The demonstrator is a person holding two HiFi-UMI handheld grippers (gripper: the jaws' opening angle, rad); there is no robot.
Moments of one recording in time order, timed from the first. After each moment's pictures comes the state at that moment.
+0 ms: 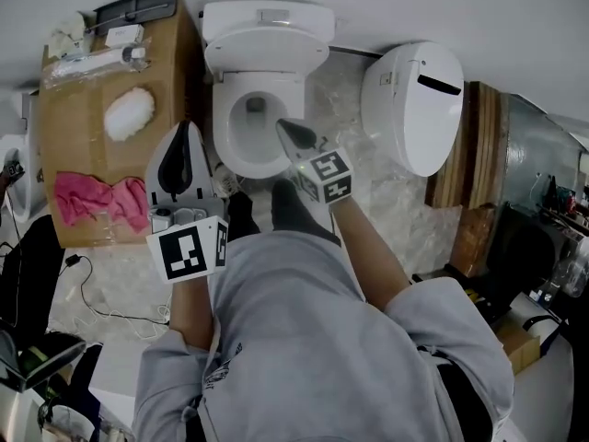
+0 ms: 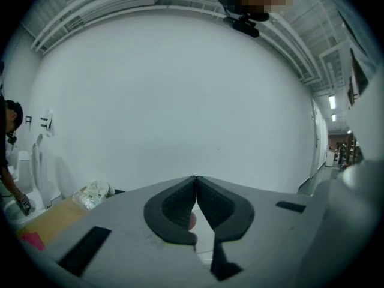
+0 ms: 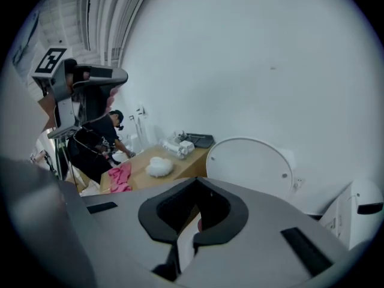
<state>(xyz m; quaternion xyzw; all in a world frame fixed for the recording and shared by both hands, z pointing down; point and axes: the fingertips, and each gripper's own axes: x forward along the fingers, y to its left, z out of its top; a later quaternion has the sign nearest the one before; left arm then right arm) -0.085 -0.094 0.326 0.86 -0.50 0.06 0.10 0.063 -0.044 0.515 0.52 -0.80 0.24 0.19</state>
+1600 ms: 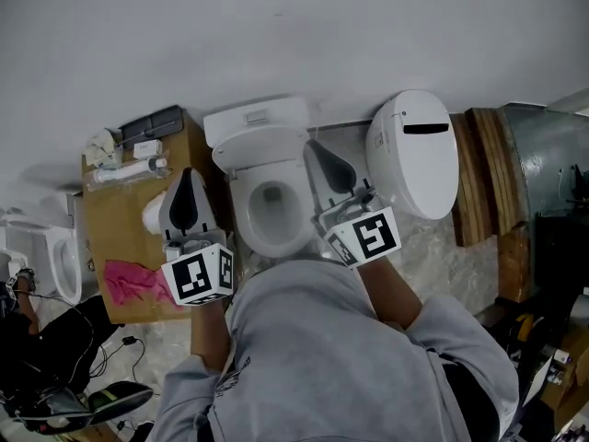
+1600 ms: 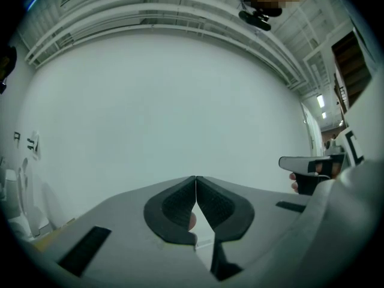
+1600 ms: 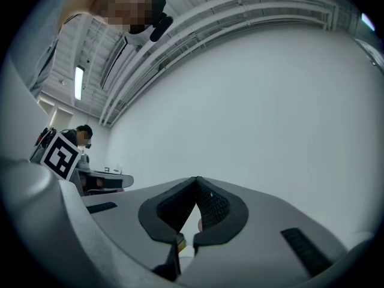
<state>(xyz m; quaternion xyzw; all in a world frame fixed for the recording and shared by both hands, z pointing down) -0.031 -0.125 0.219 0.88 -0.48 0.00 0.02 0.151 -0.060 0.202 0.64 -0.76 -0.03 -0.06</state>
